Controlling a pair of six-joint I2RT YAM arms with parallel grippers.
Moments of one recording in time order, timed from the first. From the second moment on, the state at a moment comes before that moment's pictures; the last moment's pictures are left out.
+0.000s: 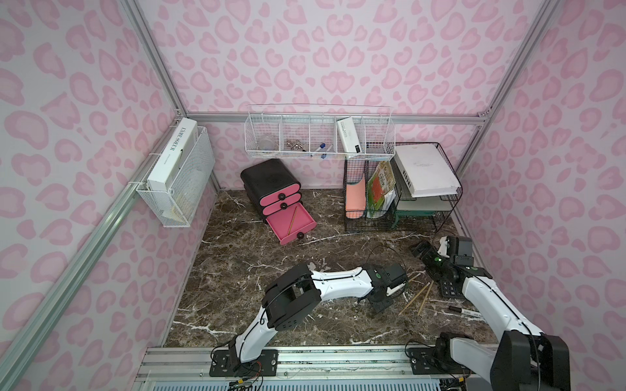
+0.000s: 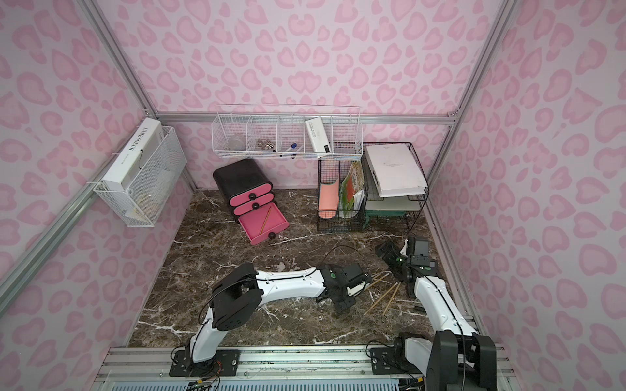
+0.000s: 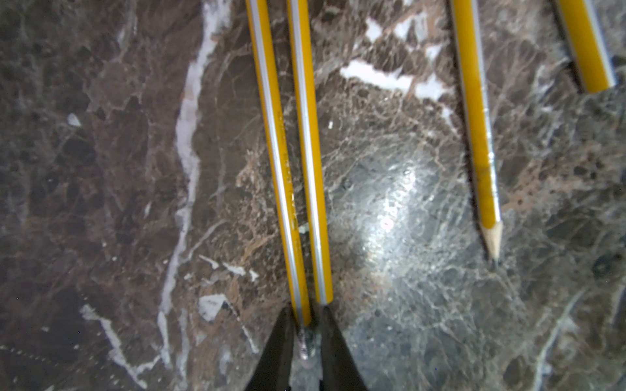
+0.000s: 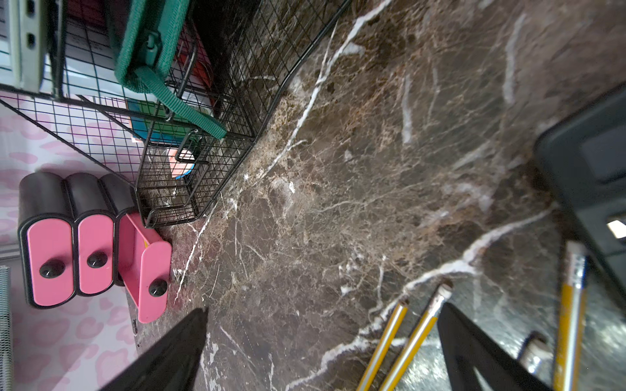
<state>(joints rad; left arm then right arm) -1.17 2.17 1.60 -0.68 -0.03 -0.07 -0.06 1.13 0.59 -0.28 -0.34 0.76</state>
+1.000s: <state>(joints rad) -1.02 2.16 1.61 -0.78 -0.05 -0.20 -0.06 1.12 0.60 -0.27 -0.37 0.76</state>
